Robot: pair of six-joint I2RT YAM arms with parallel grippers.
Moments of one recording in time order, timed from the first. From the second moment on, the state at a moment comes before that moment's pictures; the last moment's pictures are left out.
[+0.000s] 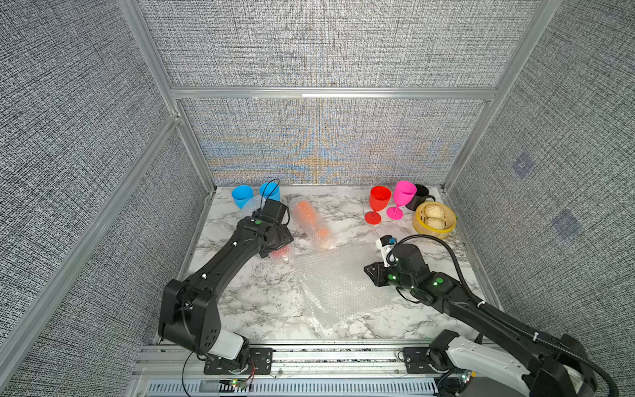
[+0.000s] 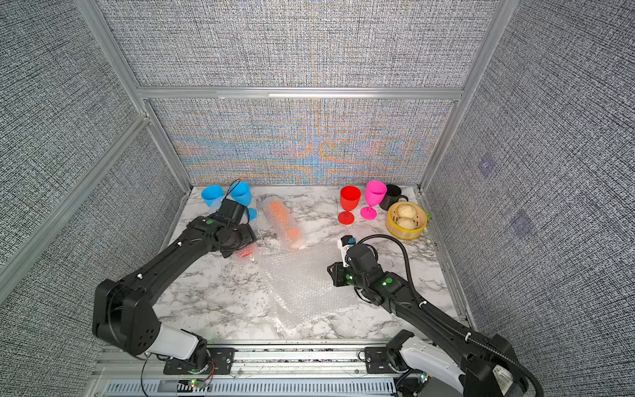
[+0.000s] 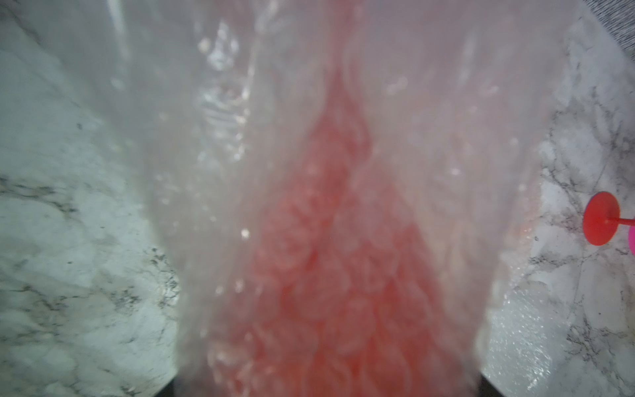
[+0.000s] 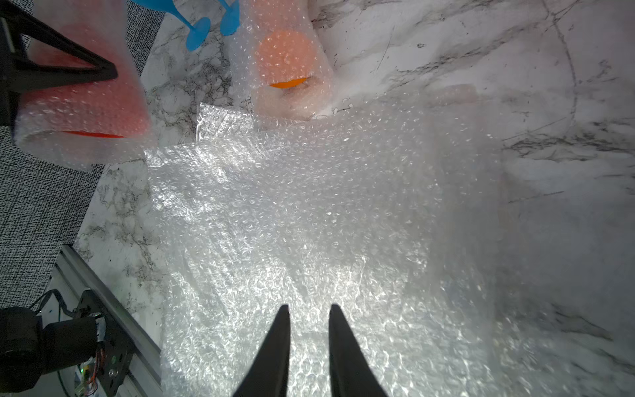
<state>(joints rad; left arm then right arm) -0.41 1.44 1.23 -0.88 -0.14 -0.84 0.63 1.02 0.63 -0.31 -0.13 0.52</state>
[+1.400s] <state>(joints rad) -0.89 1.76 1.40 -0.79 0.18 -0.92 0.52 0.89 0.63 -0.45 -0.07 0.52</state>
